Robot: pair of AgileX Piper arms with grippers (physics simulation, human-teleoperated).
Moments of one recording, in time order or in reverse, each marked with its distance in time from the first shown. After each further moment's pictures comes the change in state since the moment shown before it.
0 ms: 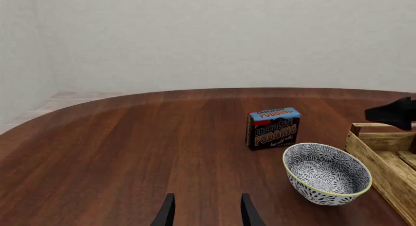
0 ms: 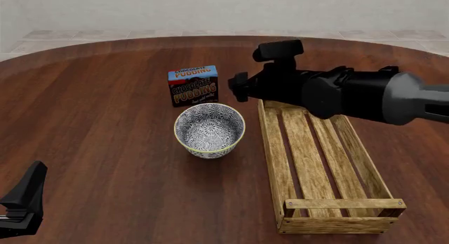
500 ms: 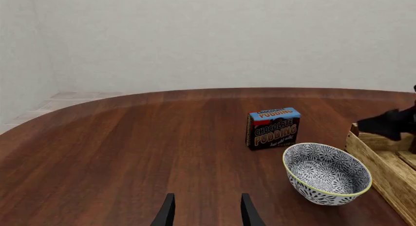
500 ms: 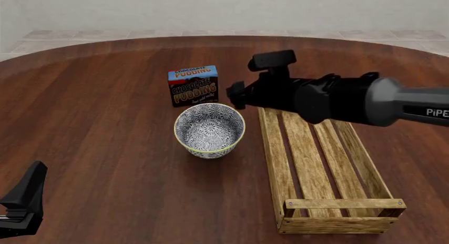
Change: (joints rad) left arm 0.000 0.000 0.000 0.000 0.000; right arm -0.001 0.064 -0.002 -0.018 -0.010
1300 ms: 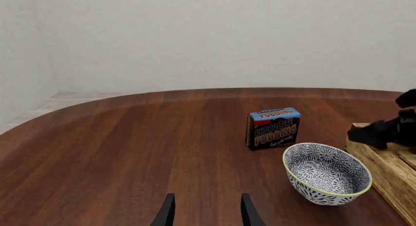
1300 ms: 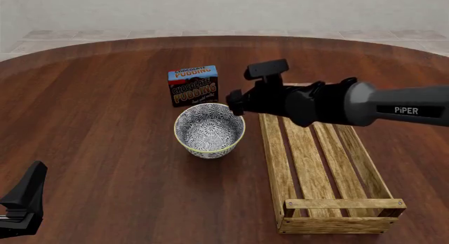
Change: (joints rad) left arm 0.000 0.000 0.000 0.000 0.000; right arm -0.016 0.101 -0.030 -0.032 -0.024
